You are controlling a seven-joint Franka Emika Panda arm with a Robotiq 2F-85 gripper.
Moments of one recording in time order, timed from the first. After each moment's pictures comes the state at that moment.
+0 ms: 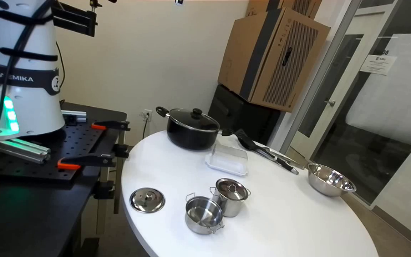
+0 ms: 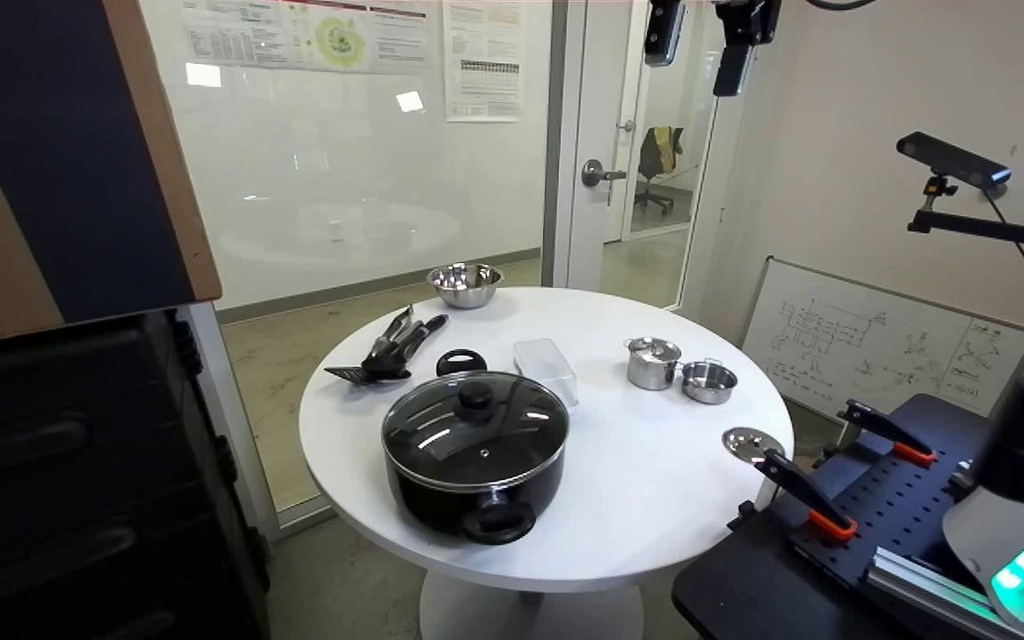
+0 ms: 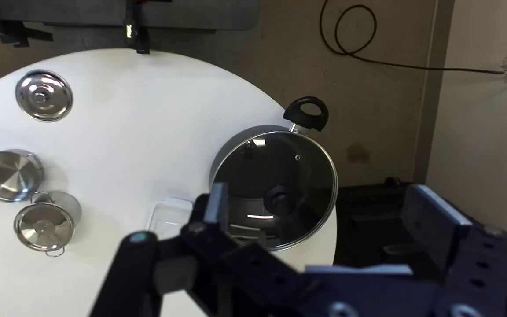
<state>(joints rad) 0.20 -0.67 0.20 -2.41 0.32 1.77 0.29</state>
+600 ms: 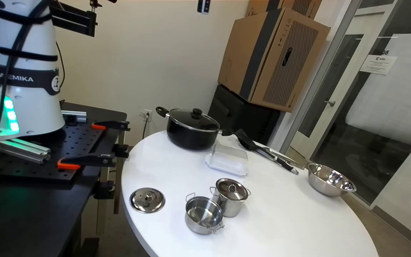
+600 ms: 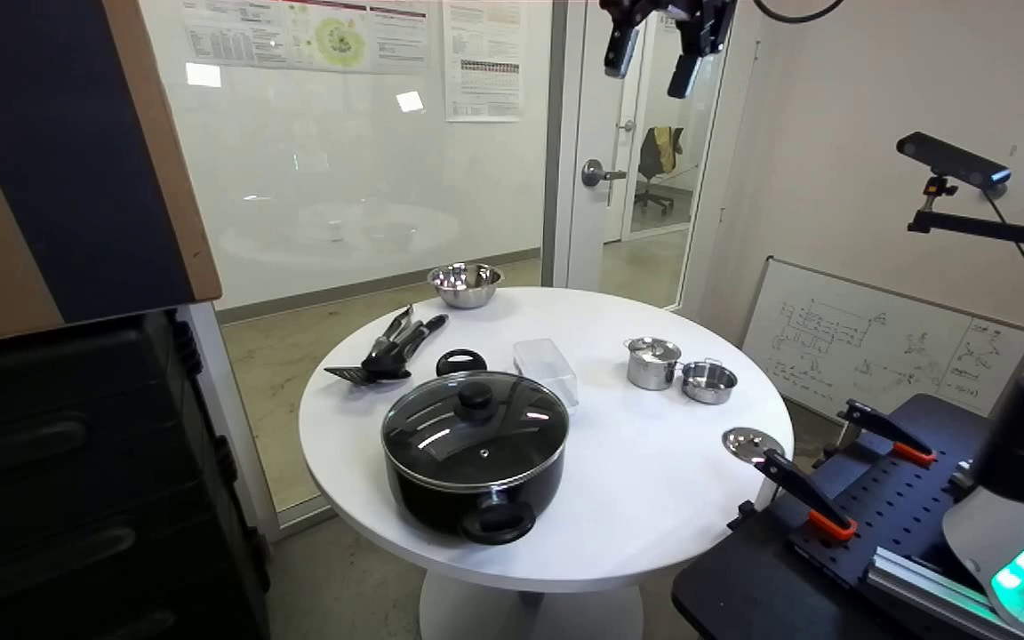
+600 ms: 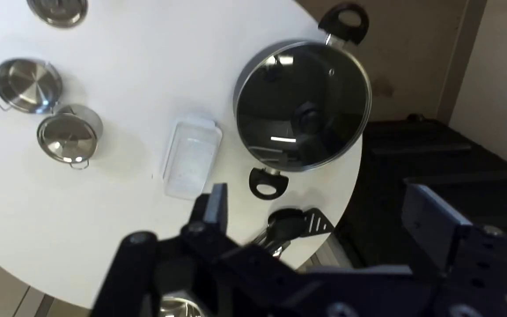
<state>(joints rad) 0.14 -0.60 0.20 -2.41 0.23 2.00 0.22</state>
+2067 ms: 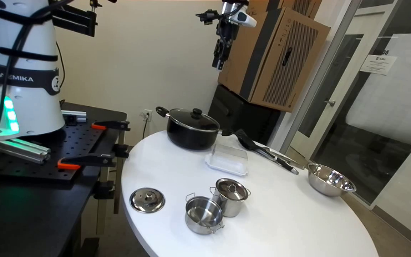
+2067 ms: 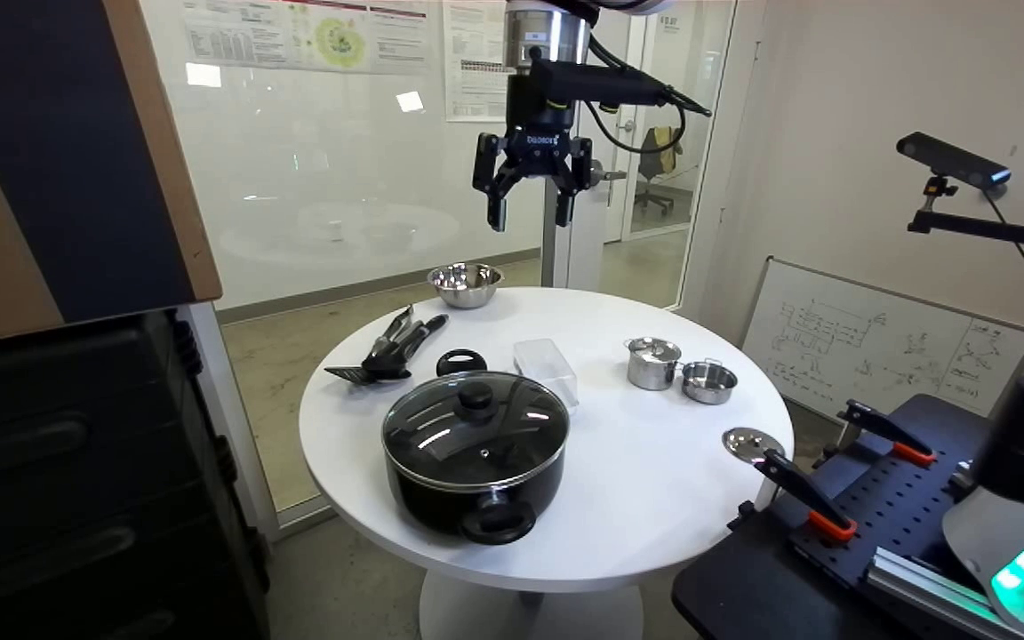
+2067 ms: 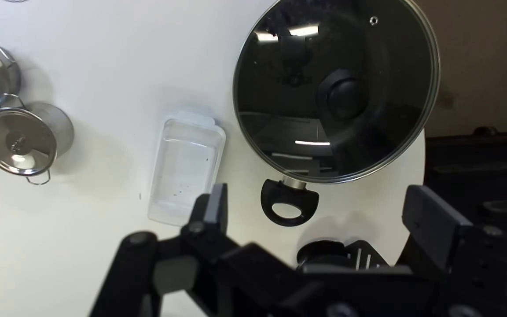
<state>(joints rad) 0.15 0.00 0.28 -2.19 0.02 2.25 0.46</state>
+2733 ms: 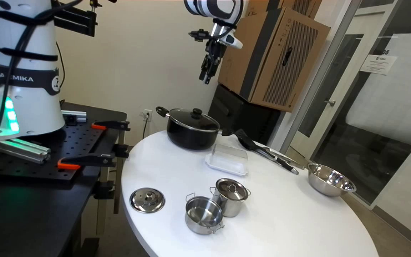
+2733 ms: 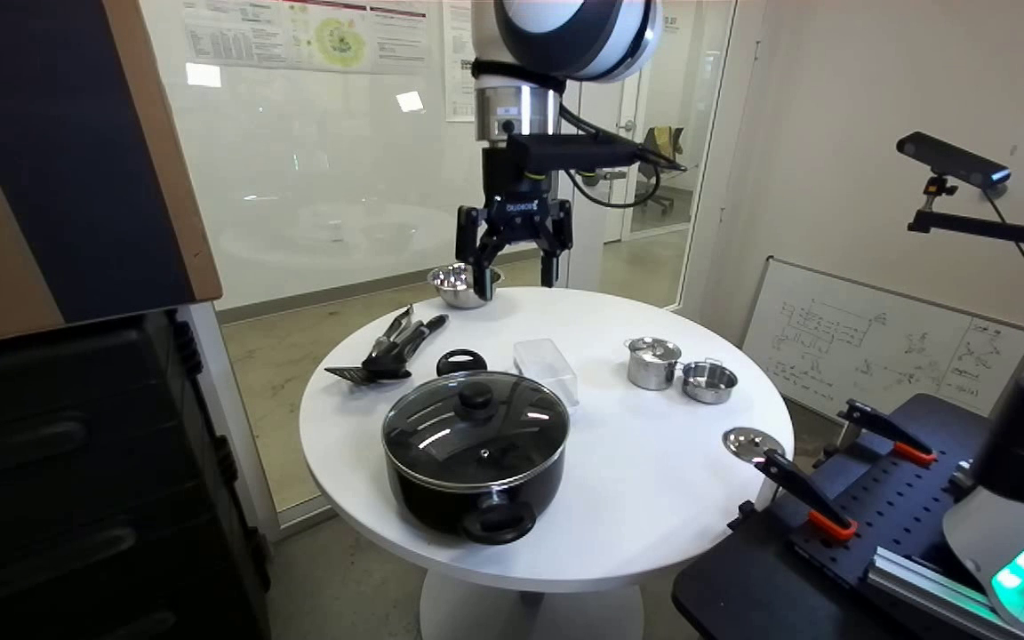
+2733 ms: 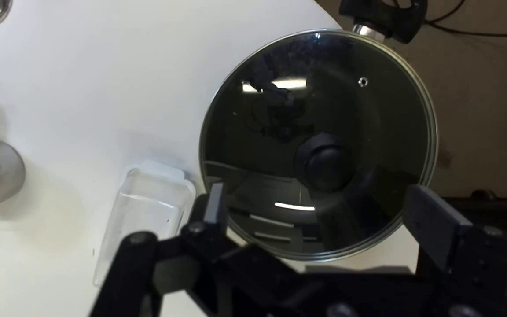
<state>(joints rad) 0.23 0.15 0.27 -2.18 0.02 2.27 0.45</state>
